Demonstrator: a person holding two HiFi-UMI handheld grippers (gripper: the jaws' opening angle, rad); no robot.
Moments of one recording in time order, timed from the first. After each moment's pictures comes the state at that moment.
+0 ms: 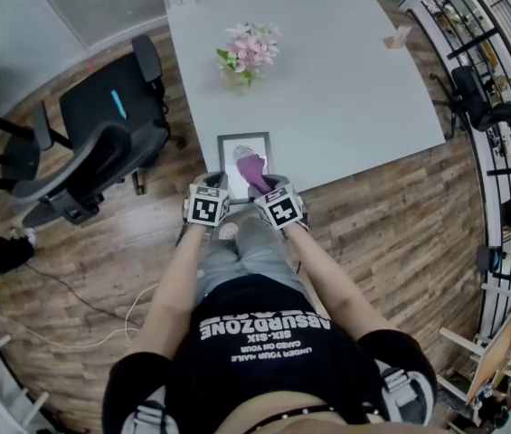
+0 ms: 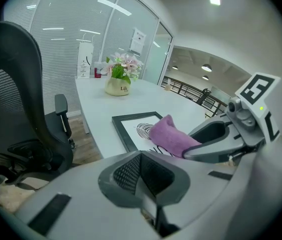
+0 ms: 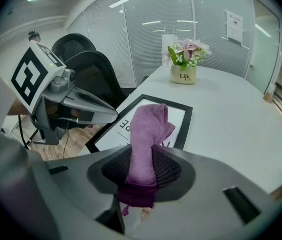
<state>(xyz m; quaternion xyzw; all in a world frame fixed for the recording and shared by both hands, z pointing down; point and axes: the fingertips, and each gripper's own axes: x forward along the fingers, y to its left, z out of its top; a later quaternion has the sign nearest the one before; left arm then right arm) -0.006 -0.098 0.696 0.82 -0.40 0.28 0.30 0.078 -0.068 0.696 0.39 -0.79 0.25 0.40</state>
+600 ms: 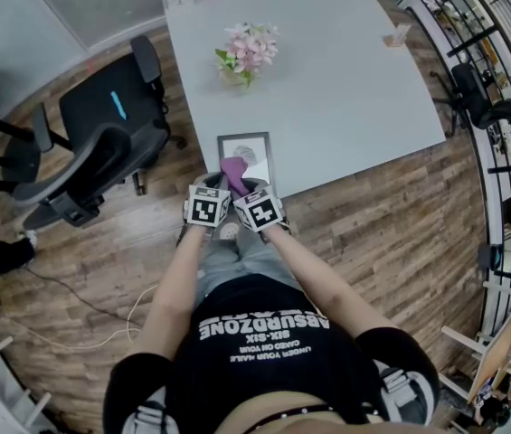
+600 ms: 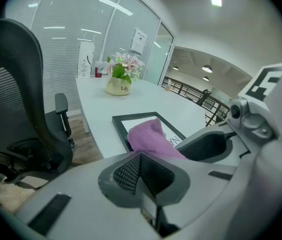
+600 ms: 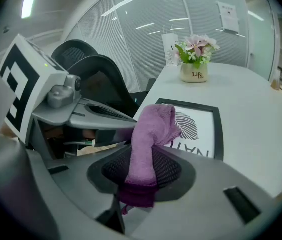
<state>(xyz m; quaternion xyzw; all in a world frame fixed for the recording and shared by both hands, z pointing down) -0.008 -0.098 0.694 0.81 -0.41 0.28 0.31 0.013 -0.066 0.695 0.38 -0.80 0.29 0.35</state>
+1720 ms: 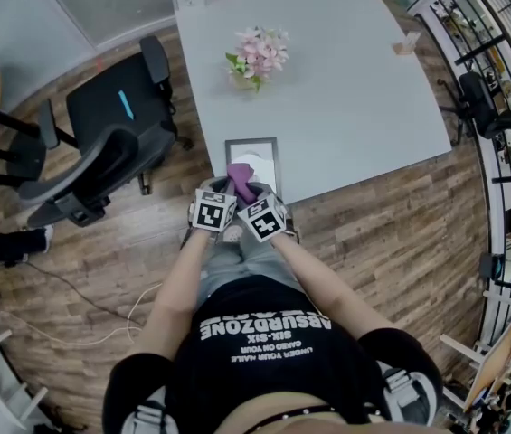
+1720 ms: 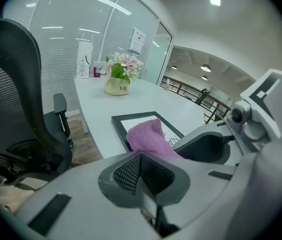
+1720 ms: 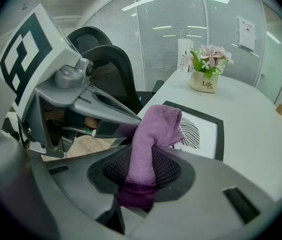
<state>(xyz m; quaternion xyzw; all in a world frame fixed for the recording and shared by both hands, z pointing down) -0.007 -0.097 0.696 0.82 -0.40 0.28 0.30 0.009 -0.063 0.700 0.35 -0.82 0.22 0.39</state>
